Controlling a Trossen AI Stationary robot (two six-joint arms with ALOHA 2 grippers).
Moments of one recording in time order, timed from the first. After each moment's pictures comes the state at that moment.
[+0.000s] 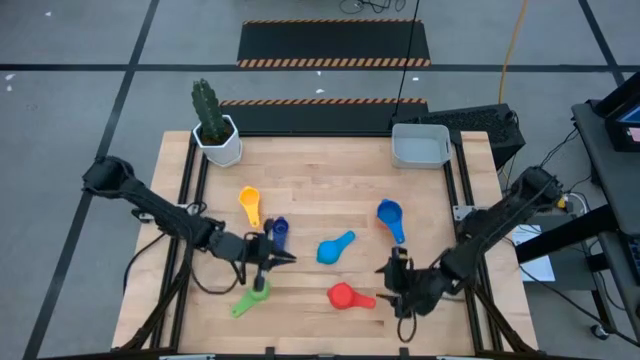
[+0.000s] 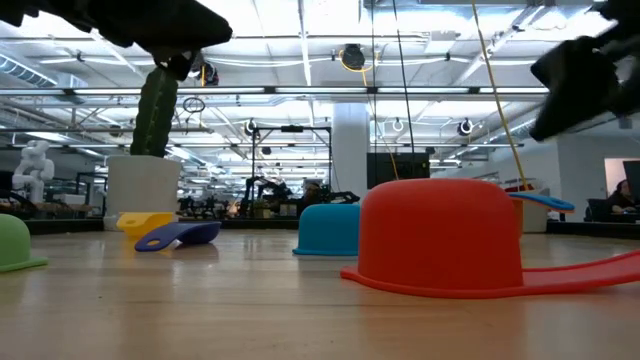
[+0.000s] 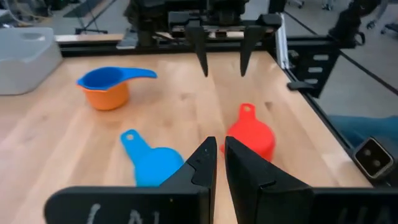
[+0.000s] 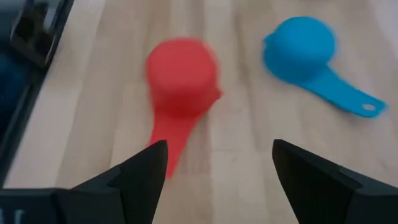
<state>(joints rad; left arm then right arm) -0.48 1.31 0.58 0.39 -0.32 -0.13 0.75 1.45 0.75 -0.22 0.49 0.59</state>
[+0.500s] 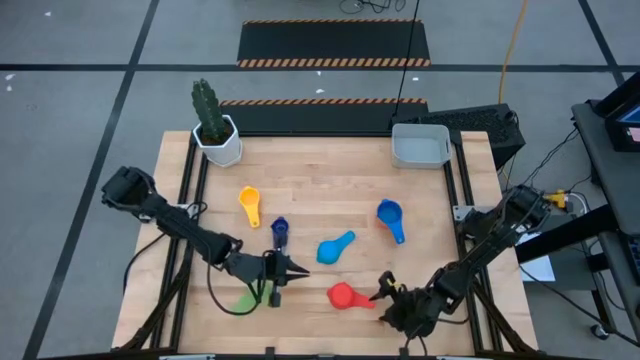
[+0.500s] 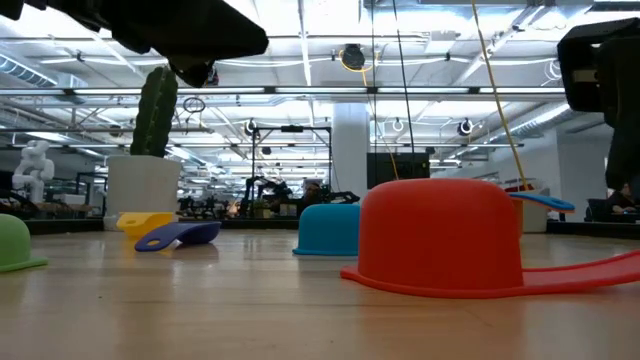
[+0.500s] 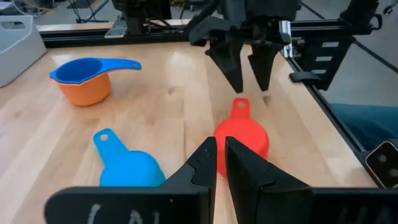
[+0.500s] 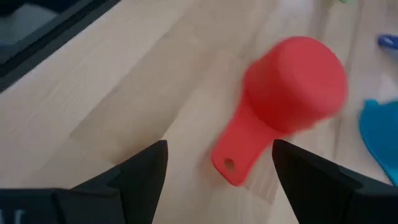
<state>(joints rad) -0.53 1.56 0.71 0.47 -0.40 -0.16 0.85 1.66 0.75 0.04 0.44 0.05</state>
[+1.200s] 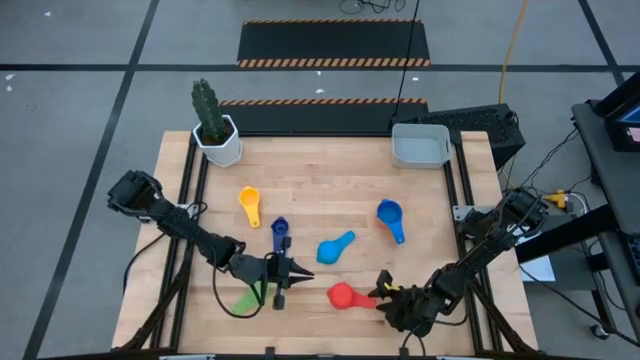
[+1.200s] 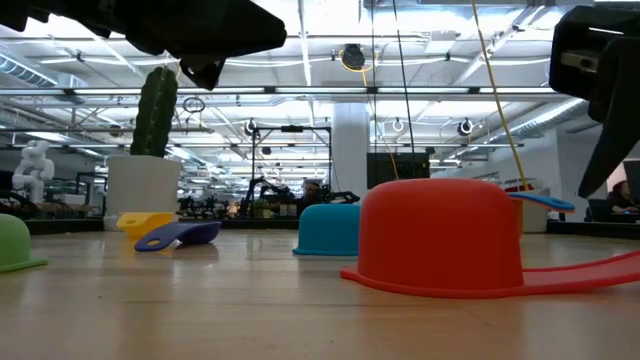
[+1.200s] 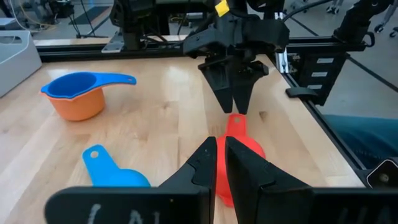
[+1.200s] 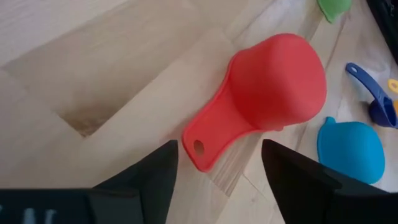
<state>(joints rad) -0.53 1.62 0.71 0.60 -0.40 -0.14 0.85 1.69 0.74 0.02 0.55 -0.19</state>
